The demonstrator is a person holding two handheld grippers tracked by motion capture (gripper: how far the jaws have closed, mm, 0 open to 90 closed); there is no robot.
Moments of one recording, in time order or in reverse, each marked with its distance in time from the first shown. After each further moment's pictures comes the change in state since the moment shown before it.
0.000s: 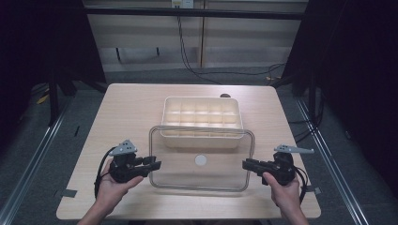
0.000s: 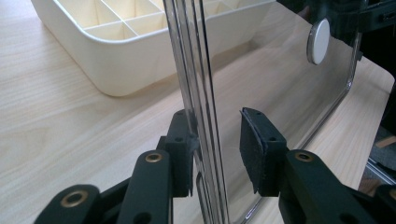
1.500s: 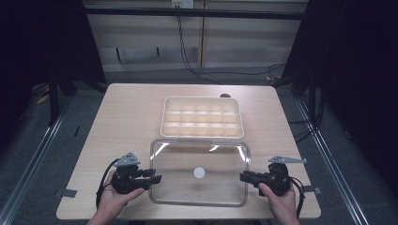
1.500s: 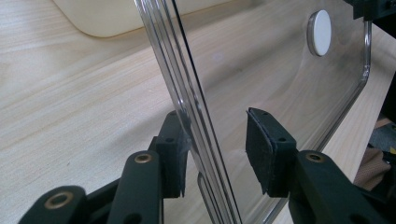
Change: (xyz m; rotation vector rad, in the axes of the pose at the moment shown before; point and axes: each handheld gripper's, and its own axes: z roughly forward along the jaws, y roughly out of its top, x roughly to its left) left arm 0.000 -0.035 0.013 0.084 -0.022 -0.041; right arm -0.002 -0.032 0.011 0.081 -0.015 0.039
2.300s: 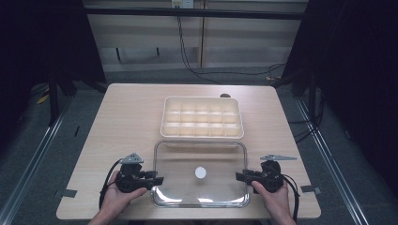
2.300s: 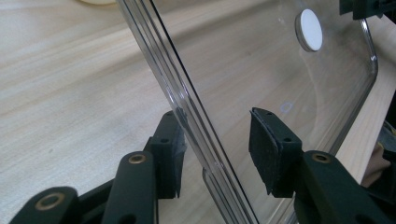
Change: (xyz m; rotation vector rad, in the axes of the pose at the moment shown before) left arm 0.007 -0.003 0.014 0.073 -0.020 -0.054; right arm -0.008 0.000 0.024 0.059 -0.093 0.021
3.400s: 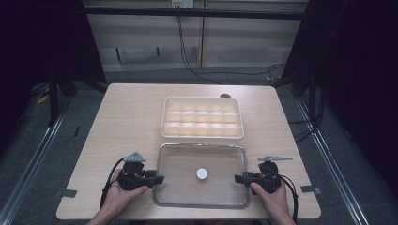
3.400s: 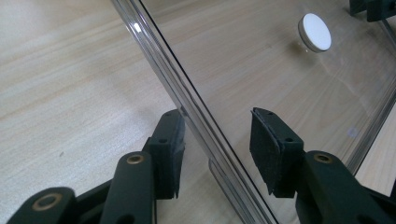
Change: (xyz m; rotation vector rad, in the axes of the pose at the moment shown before) left arm 0.007 0.001 0.011 0.025 0.041 0.006; right arm -0.009 -0.006 0.012 0.051 -0.014 0.020
